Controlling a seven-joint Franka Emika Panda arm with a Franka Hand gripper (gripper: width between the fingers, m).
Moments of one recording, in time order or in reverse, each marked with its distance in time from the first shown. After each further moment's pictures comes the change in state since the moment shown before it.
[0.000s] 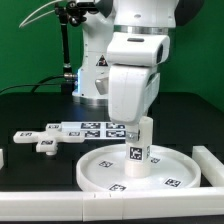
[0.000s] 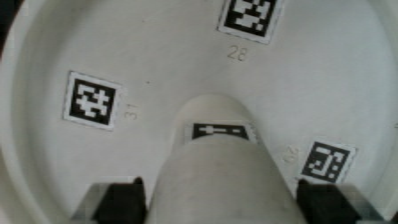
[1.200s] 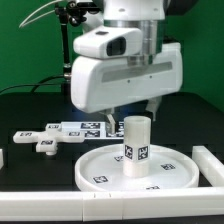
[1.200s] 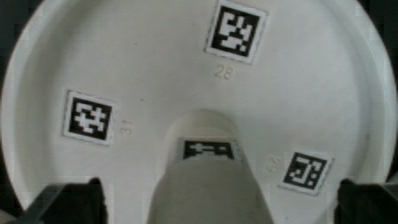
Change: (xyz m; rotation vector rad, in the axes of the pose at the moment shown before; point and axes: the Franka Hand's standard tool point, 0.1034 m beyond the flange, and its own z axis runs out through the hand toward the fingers) arm -0.021 -0.014 -0.014 0.060 0.018 0.503
